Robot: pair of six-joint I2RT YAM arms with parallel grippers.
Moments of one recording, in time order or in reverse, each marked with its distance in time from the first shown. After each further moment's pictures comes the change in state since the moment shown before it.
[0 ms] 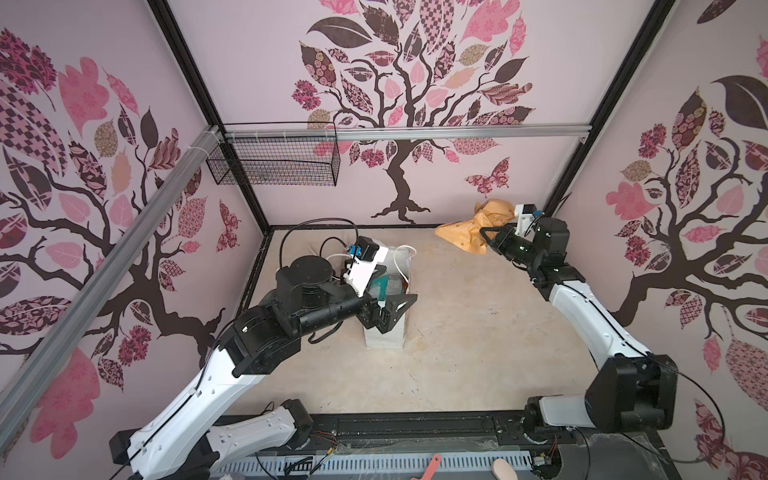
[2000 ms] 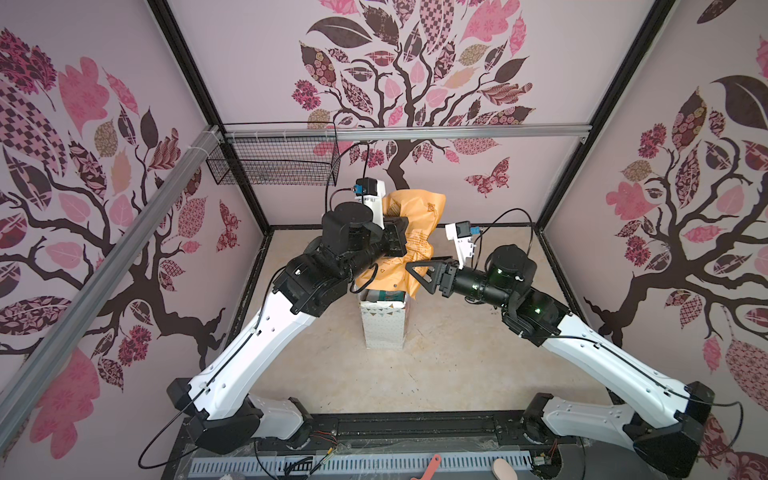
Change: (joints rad) left arm 0.110 0.369 0.334 0.097 -0.265 -0.390; right arm 0.716 -0.259 0.051 -0.078 0.223 -0.090
